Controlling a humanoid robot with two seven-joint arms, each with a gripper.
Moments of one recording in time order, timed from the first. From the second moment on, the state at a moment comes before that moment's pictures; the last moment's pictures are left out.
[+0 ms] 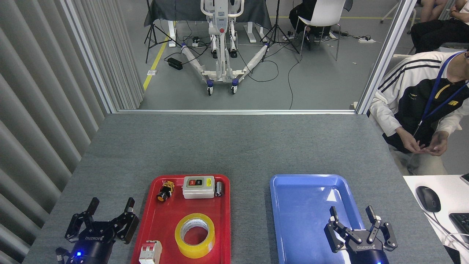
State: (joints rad) left arm 0.11 0.24 0.03 -1.68 -1.19 -0.06 0.08; right arm 0.15 -0.16 0.03 -1.62 1.33 0.02 -0.16
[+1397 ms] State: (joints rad) left arm -0.10 0.24 -0.05 -1.67 -1.19 -0.03 -0.63; right arm 0.18 -0.17 0.06 -1.64 1.33 -0.01 -0.17
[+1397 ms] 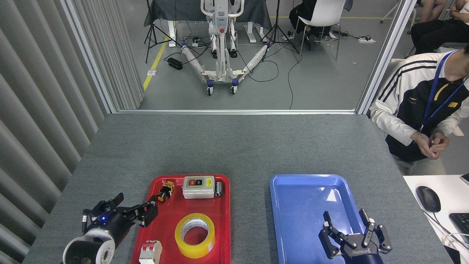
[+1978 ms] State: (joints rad) left arm -0.34 0.25 -0.32 -1.51 -1.15 -0.11 -0.92; right arm 0.18 -0.17 0.09 -1.64 1.34 -0.01 -0.16
